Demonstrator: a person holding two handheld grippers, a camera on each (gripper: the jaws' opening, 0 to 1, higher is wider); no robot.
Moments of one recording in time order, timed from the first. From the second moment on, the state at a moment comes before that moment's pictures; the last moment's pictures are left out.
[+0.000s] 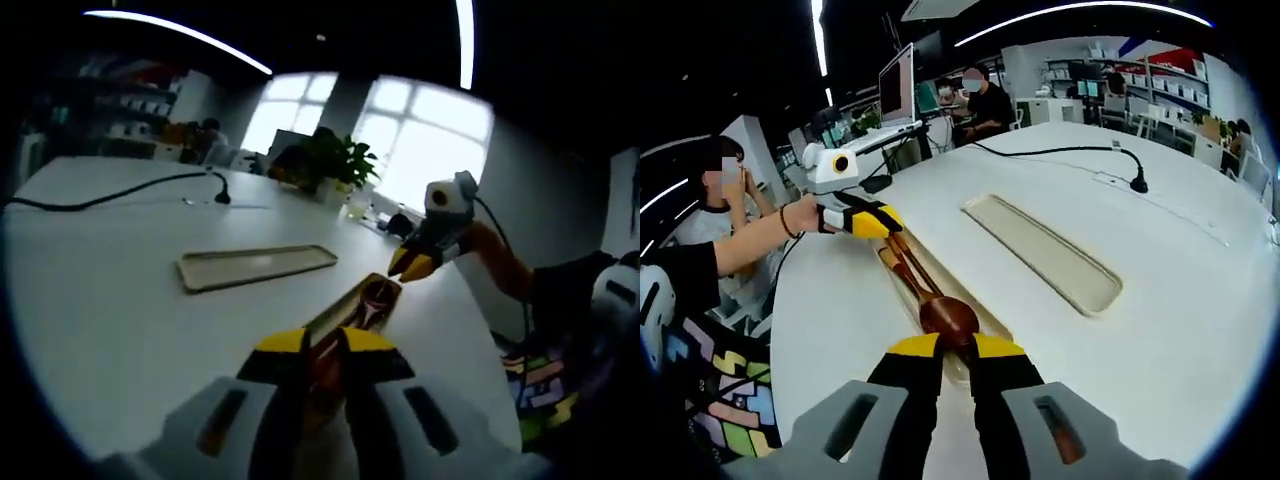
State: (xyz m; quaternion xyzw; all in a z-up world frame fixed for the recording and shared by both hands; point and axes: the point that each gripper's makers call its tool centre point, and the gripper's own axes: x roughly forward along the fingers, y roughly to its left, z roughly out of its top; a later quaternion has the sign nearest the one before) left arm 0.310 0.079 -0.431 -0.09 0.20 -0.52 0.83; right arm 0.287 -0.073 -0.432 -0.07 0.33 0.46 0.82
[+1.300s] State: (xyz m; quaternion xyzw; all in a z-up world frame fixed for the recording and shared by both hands) left arm 0.403 0.092 -0.397 -0.16 0.17 -0.41 0.88; right arm 0.365 -0.131 -0.435 -0.07 0.26 0.34 0.90
